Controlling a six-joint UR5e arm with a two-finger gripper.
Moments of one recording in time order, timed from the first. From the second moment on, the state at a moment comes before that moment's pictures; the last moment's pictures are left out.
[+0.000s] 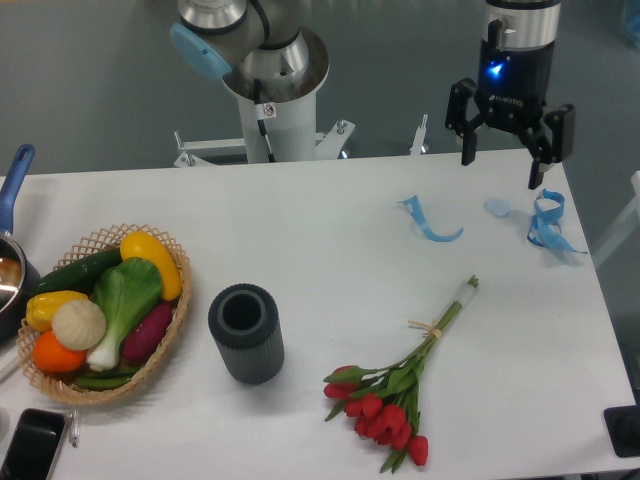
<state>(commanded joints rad) 2.87 -1.61 -1.62 -1.13 1.29 1.59</state>
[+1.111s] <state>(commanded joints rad) 2.82 -1.67 -1.66 -1.10 1.25 1.40</state>
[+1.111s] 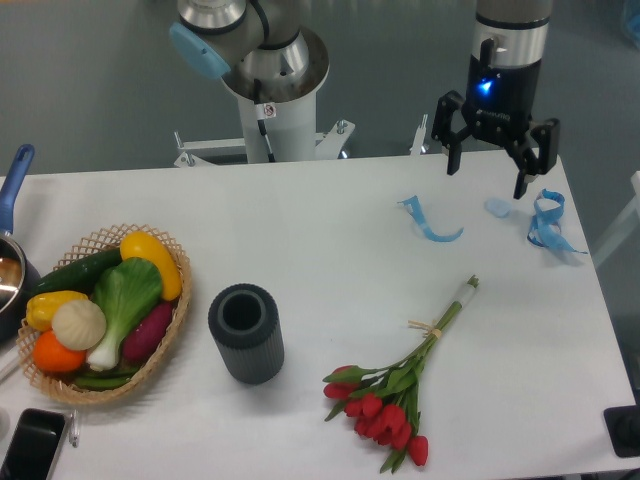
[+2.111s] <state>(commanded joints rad) 2.73 -1.88 -1.69 -0.97 1.26 1.25</state>
